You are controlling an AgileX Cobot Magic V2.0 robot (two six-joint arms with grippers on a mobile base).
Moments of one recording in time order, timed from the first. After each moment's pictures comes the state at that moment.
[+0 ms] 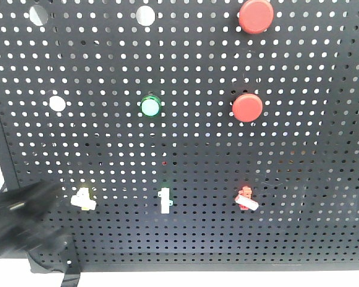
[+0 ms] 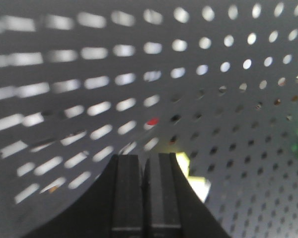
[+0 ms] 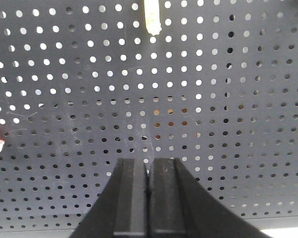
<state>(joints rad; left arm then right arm) -0.35 1.20 -0.68 -0.07 -0.35 0.07 -0.02 0.47 -0.38 -0.10 0.02 0.15</state>
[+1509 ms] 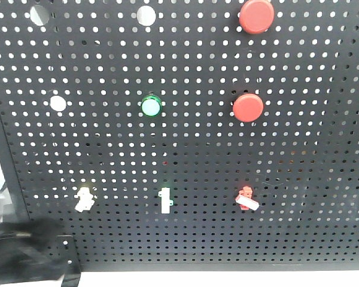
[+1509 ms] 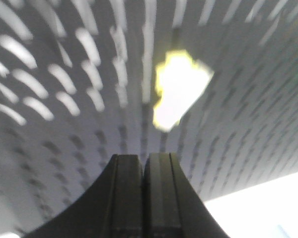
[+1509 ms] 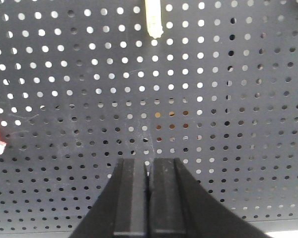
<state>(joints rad) -0.36 1.07 -0.57 -0.12 -0.21 0.07 -0.01 0.48 -0.38 -0.11 0.01 0.15</state>
